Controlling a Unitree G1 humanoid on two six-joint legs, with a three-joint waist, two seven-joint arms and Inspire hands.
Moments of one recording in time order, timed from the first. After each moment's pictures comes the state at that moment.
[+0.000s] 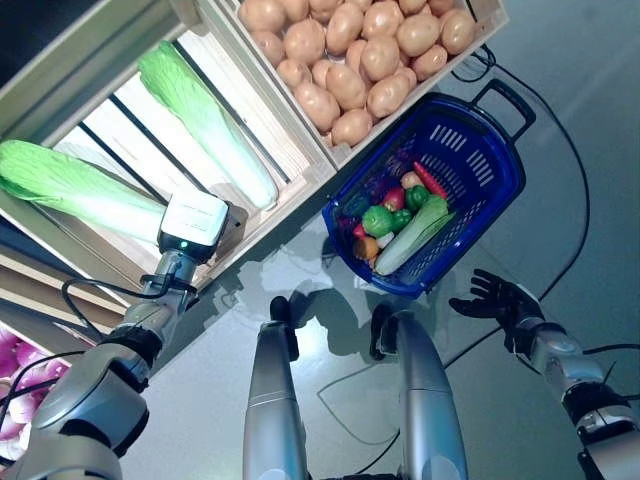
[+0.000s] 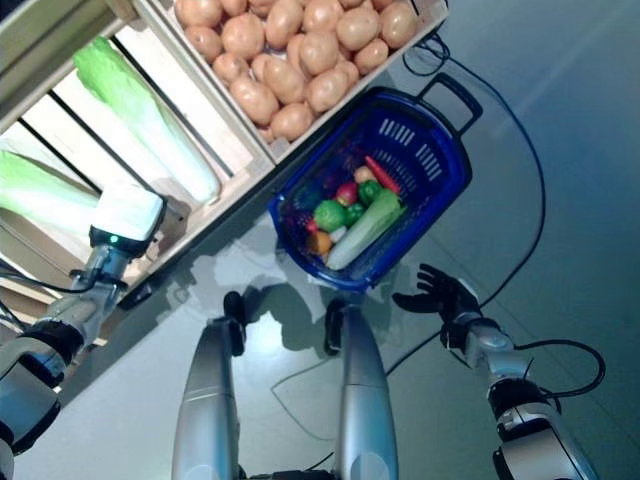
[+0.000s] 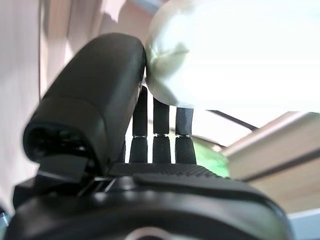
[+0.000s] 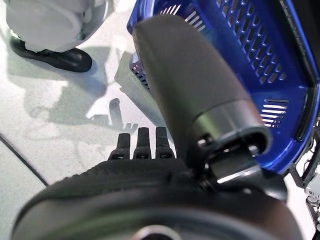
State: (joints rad) left arm -0.73 0.79 -0.73 0.94 0.81 0.07 0.85; right arm -0.39 -0.64 0.29 0.82 0.68 -0.01 0.10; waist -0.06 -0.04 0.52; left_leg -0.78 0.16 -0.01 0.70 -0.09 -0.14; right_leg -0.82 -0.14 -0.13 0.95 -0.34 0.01
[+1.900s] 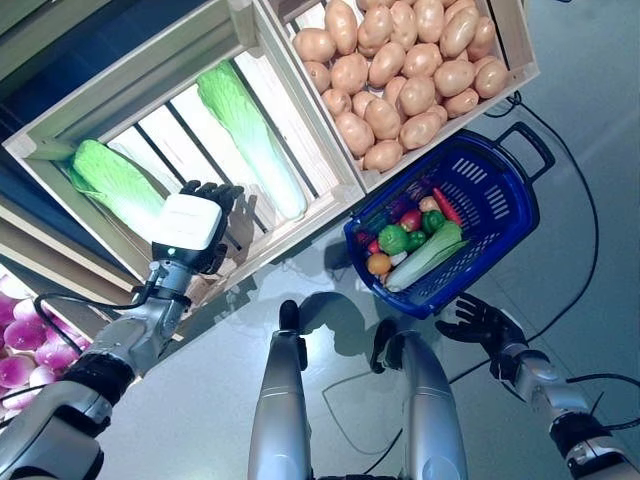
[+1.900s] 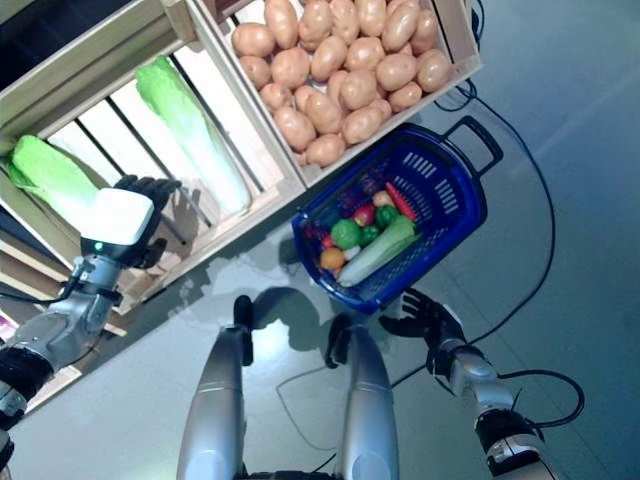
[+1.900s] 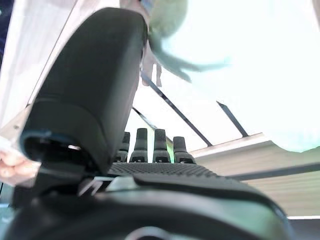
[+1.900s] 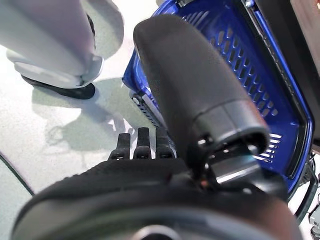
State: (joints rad) left arm -0.50 0.96 -0.56 0.51 0.65 -0.03 0.56; right arm -0.28 -0.57 0.27 0.74 0.68 -0.03 0.07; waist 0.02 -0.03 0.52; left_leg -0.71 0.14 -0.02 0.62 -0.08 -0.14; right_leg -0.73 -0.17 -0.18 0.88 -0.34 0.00
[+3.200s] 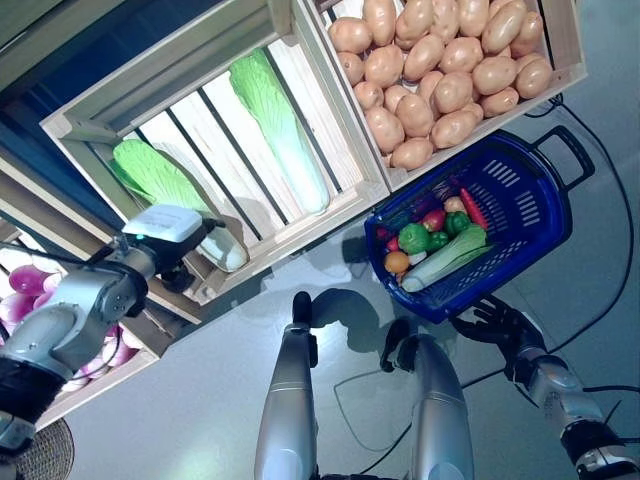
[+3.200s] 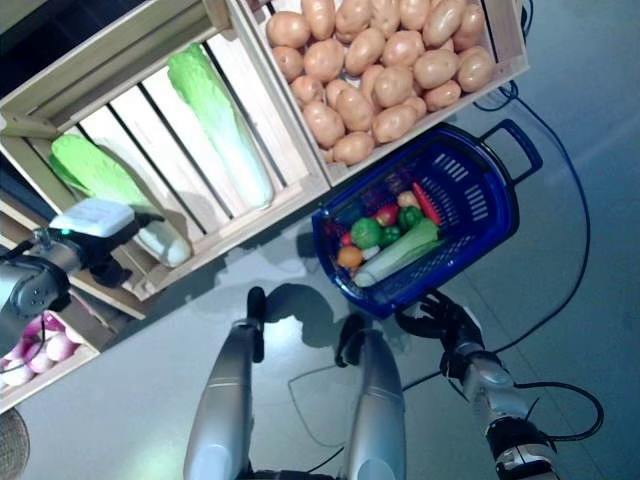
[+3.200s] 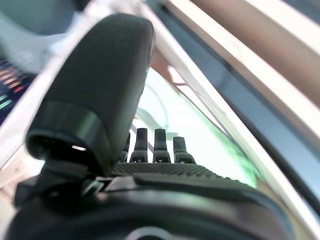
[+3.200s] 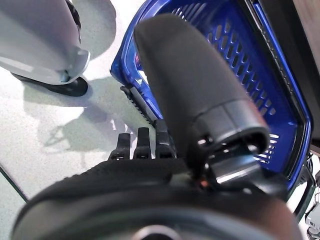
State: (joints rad) left arm -0.41 1.24 -0.38 0.14 0.60 0.04 -0.16; right arm -0.23 -0.59 0.18 0.75 0.68 -0.06 0.07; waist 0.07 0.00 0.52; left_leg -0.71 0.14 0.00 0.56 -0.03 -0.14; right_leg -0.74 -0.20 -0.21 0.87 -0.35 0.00
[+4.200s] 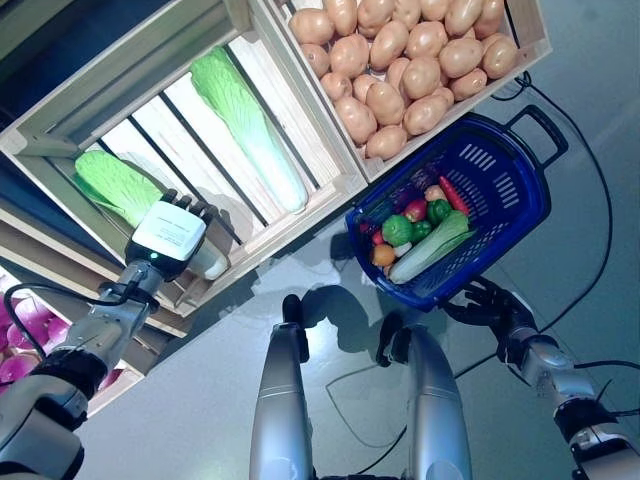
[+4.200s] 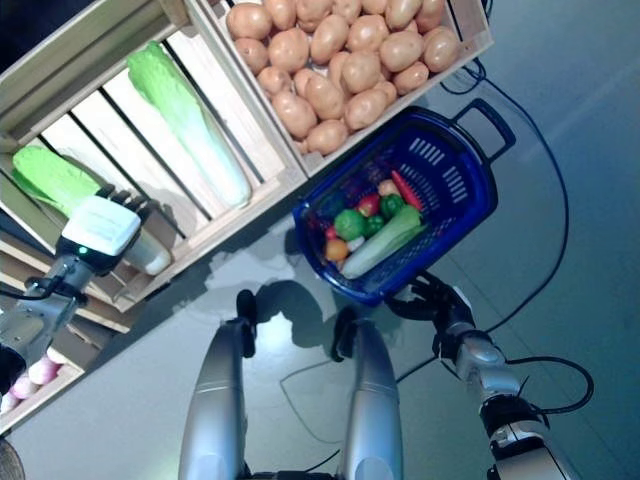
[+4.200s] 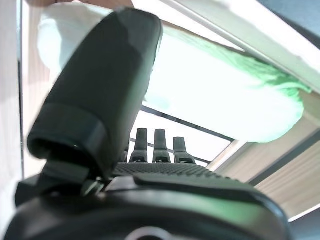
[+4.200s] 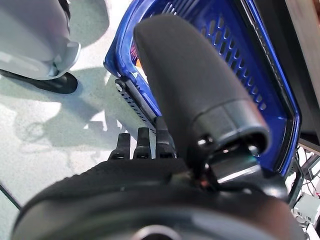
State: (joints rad) left arm -0.56 1.02 -0.63 0.71 0.97 0.01 0.56; right arm -0.34 -0.62 0.25 0.75 0.68 -0.05 0.07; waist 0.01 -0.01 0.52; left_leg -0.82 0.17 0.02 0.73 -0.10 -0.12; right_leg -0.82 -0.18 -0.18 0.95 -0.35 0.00
